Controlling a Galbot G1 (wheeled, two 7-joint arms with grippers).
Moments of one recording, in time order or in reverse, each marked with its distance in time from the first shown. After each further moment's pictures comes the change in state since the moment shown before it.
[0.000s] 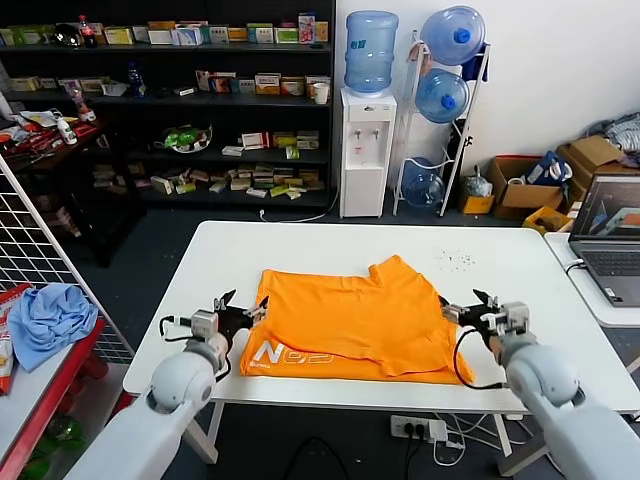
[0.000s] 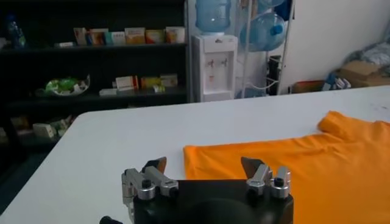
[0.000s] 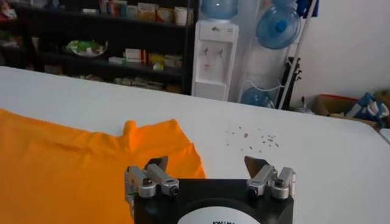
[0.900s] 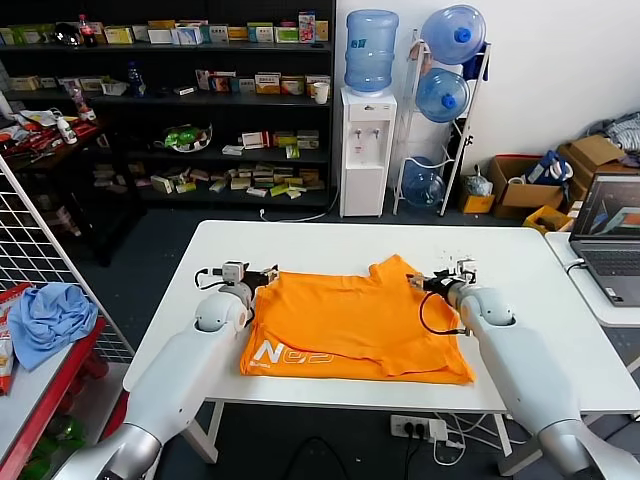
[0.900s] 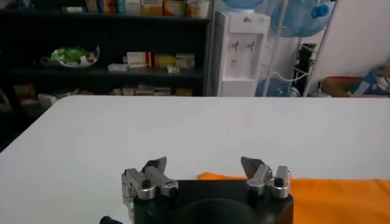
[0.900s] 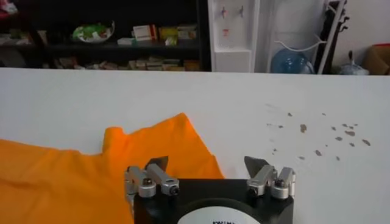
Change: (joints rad) left arm -0.377 -0.222 0.080 0.598 0.001 -0.056 0.062; right arm 0.393 0.282 -0.105 -0.660 -0.154 0.084 -0.244
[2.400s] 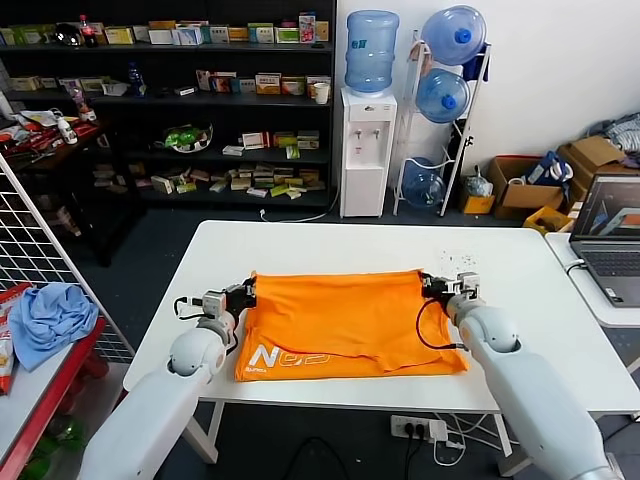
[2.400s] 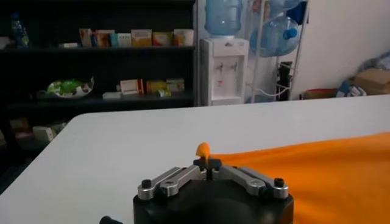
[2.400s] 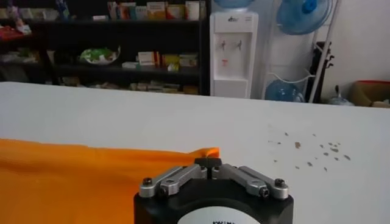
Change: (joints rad) left arm 0.263 0.192 -0.018 -0.363 0.008 -0.105 0.006; right arm -0.281 -0.166 0.003 0.485 0.111 -0.008 0.213
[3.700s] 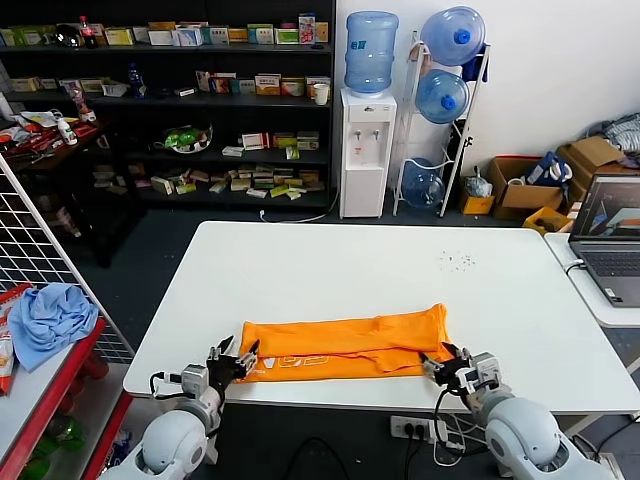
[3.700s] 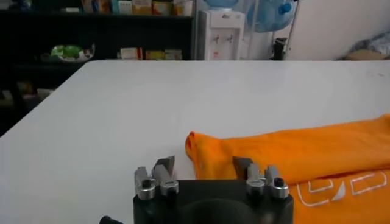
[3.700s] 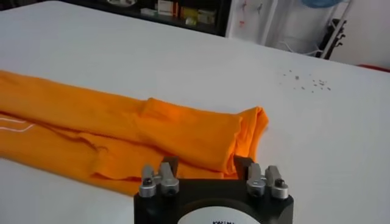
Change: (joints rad) left arm 0.385 0.095 -0.069 -0.306 -0.058 0.013 -0.098; right arm -0.472 -0.144 0.095 0.488 -0.033 -0.113 0.143
